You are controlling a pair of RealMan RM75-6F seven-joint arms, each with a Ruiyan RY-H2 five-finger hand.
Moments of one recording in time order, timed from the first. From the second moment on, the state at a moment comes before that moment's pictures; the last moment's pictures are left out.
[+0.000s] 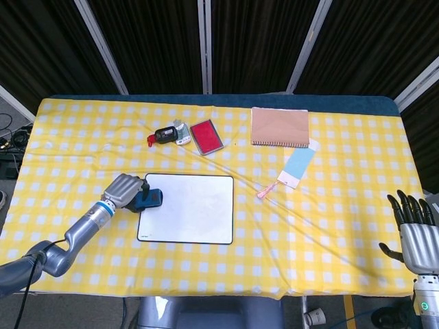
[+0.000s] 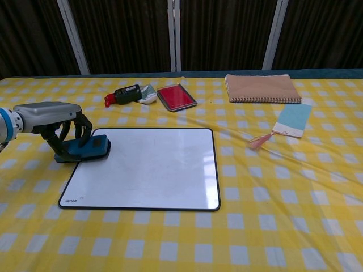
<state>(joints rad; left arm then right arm) -0.76 -1.52 -0.02 -1.08 1.42 0.77 -0.18 0.08 -1.11 0.09 -1.61 -1.42 1.46 -0.18</state>
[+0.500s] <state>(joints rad) -0.70 -1.42 -0.02 -1.07 1.38 0.79 -0.17 0.07 -1.10 0.08 -1.63 -1.45 1.48 -0.18</state>
